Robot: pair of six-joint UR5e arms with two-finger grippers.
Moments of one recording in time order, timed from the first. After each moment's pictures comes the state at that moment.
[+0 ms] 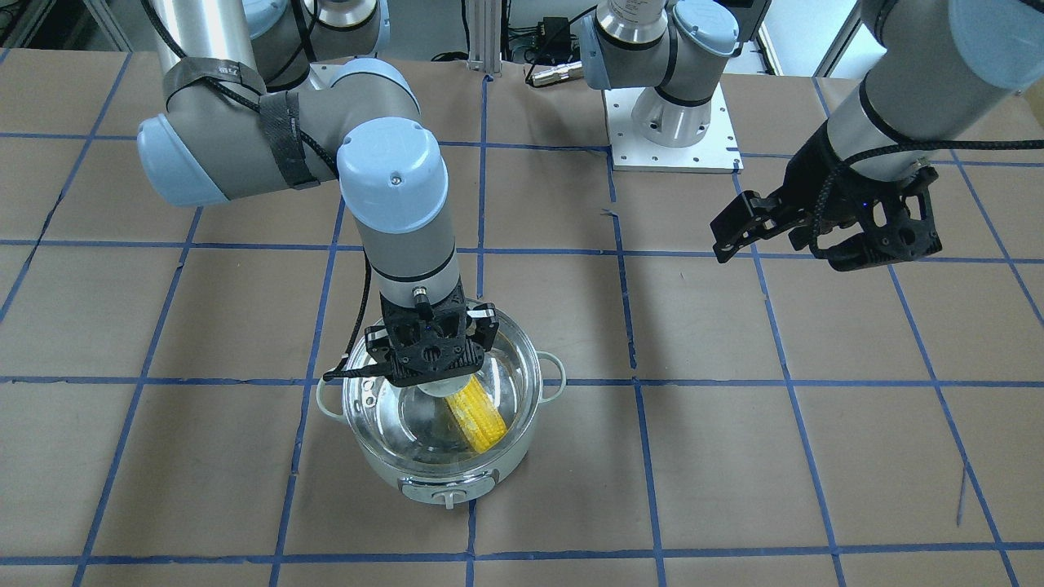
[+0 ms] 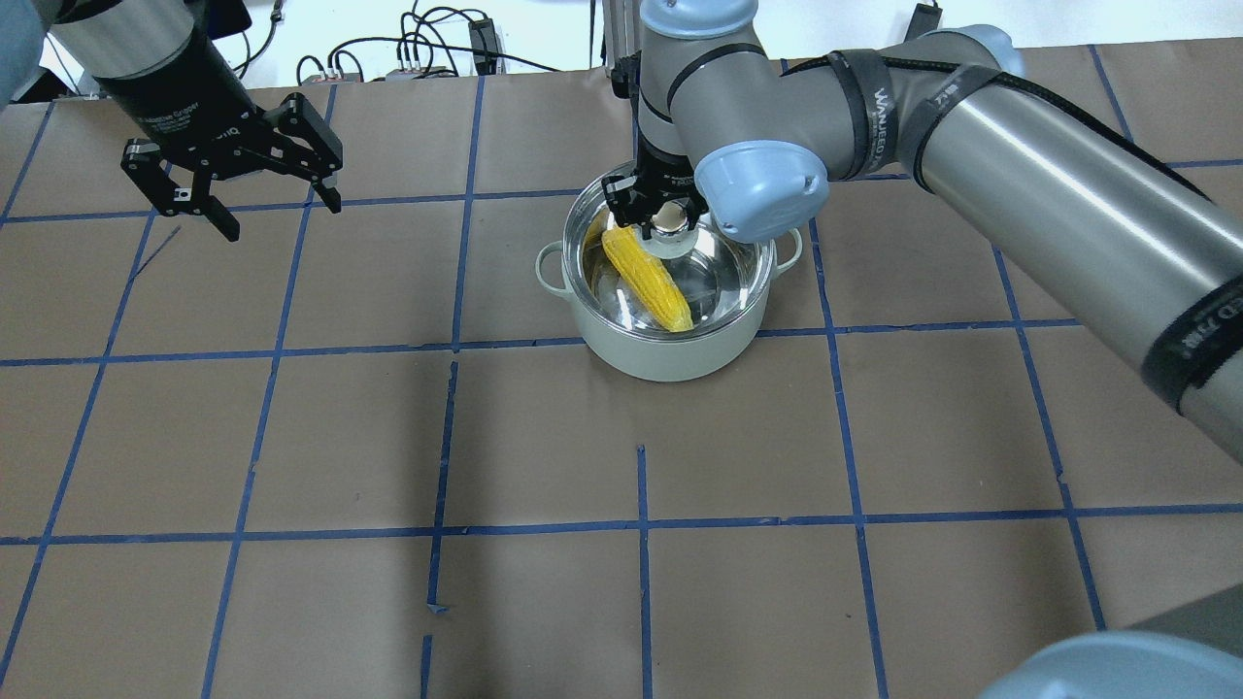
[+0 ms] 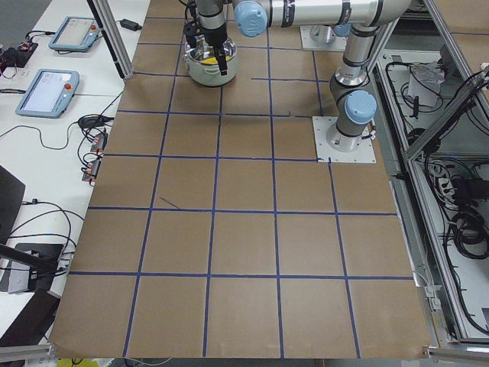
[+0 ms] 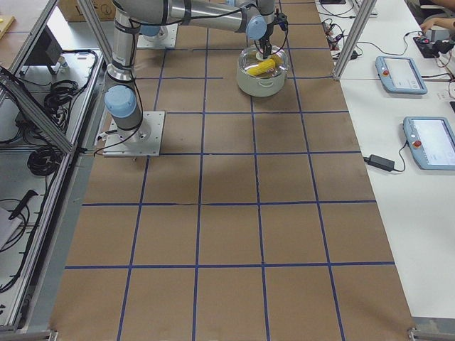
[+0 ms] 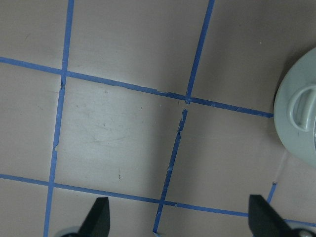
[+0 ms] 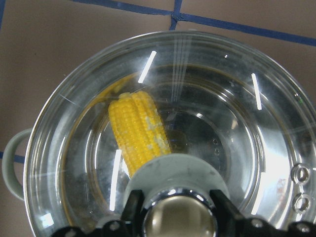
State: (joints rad) left arm -1.44 -1.69 -1.44 -1.69 1.51 -0.09; right arm 1.87 -1.16 1.48 -2.01 -1.54 0.09
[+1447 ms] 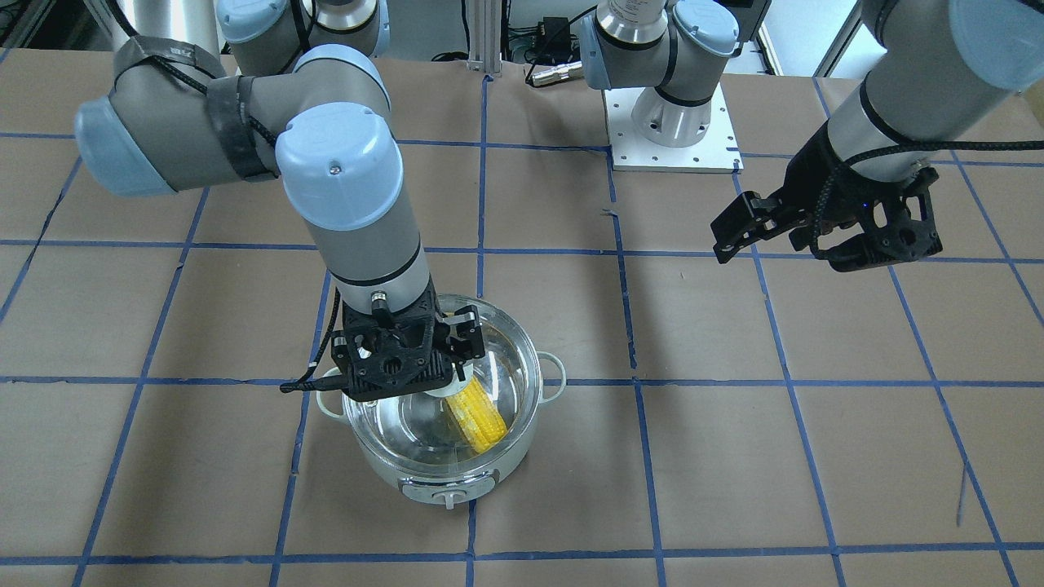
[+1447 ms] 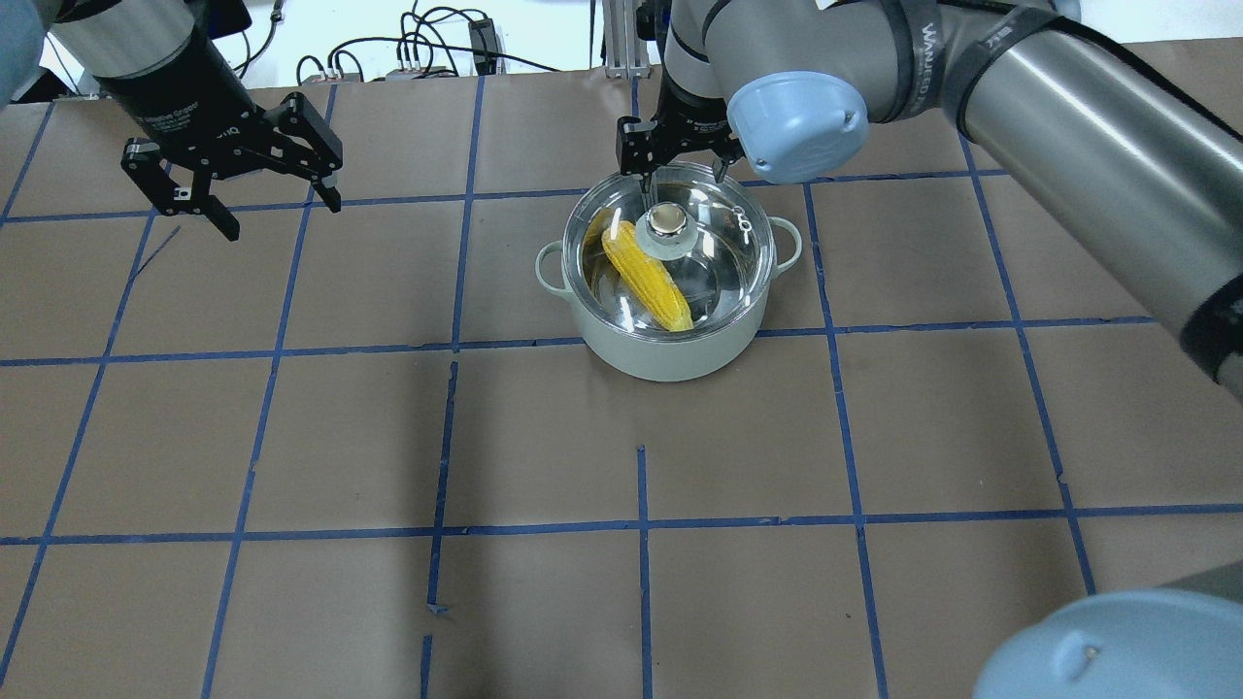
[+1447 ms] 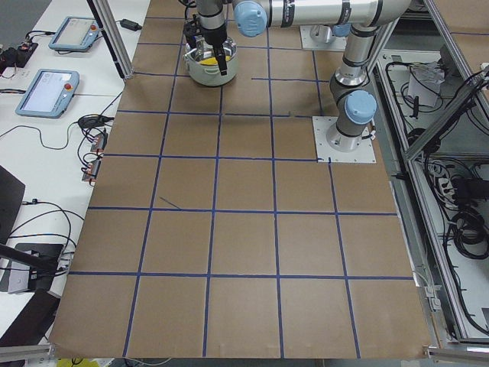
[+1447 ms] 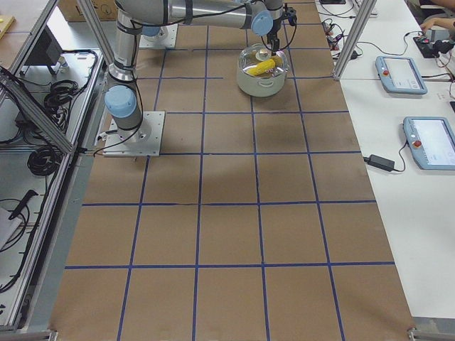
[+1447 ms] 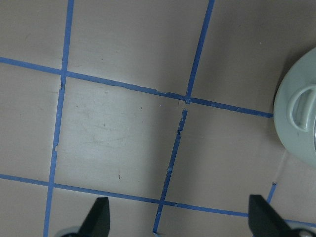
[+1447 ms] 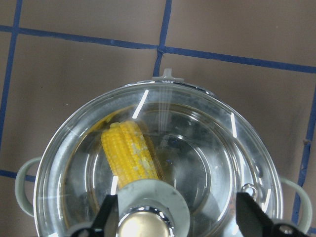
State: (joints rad) left arm -1.44 -1.69 -1.44 -1.69 1.51 -0.09; right arm 1.81 -1.17 1.39 -1.95 -1.50 0.08
